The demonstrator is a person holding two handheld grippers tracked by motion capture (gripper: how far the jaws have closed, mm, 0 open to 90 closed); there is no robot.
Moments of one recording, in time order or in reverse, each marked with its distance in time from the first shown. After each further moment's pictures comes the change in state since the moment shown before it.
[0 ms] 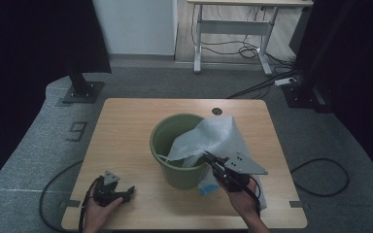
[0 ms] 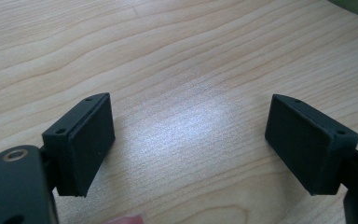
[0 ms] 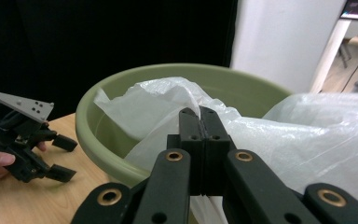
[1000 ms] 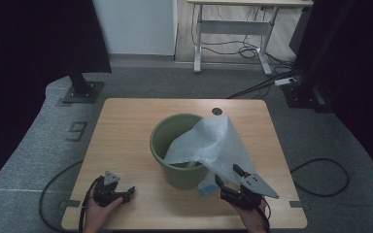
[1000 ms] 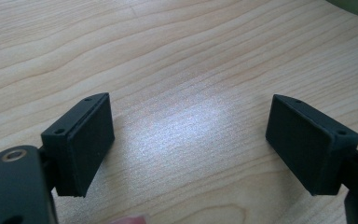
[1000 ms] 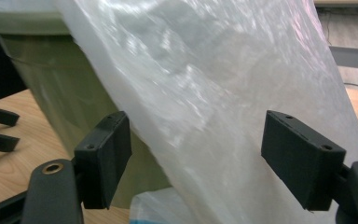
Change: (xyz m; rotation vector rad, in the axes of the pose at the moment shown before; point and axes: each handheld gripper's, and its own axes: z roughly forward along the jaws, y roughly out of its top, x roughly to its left) left arm 0.000 0.000 0.000 0.003 -0.008 0.007; right arm -0.015 -0.083 -0.031 0.034 -0.209 0.118
